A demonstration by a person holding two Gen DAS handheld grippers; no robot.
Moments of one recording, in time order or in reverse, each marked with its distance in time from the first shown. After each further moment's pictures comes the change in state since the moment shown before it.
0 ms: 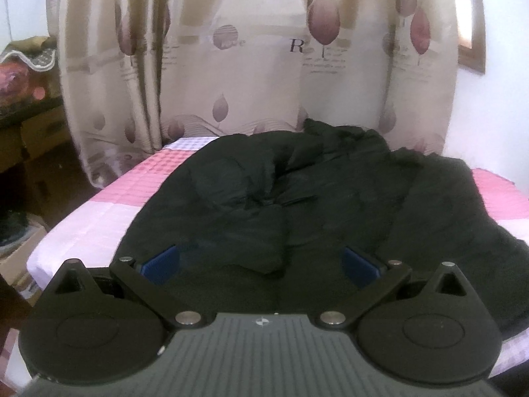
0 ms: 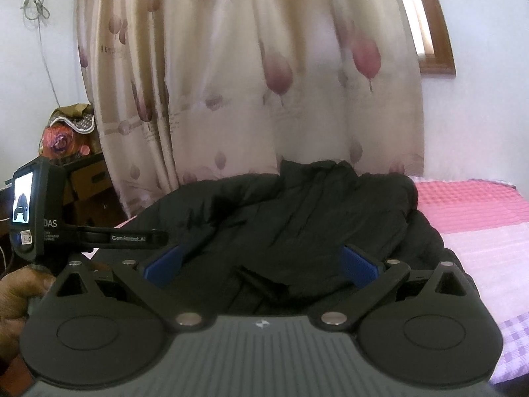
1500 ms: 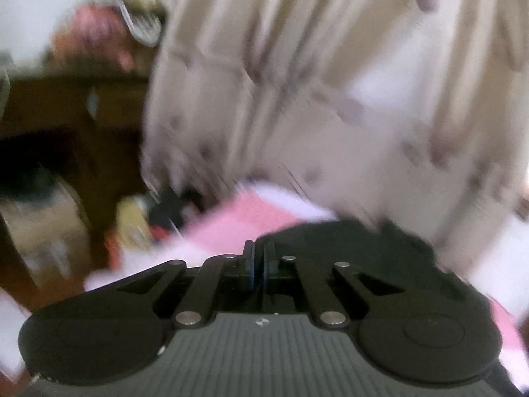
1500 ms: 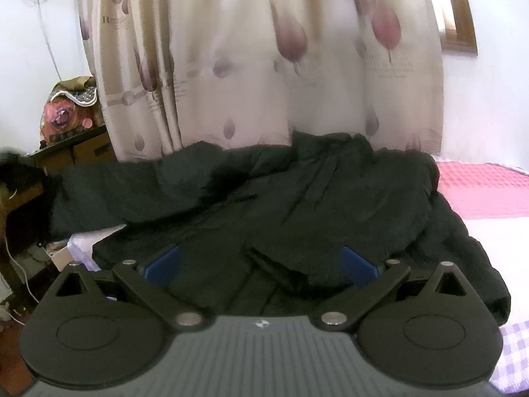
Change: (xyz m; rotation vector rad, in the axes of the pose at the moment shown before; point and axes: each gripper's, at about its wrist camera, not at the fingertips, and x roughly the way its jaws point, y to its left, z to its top) left arm -0.020 0.254 0.084 -0.370 -0.121 0.053; right arm 0.041 0.009 0.003 -0.014 0.118 0.023
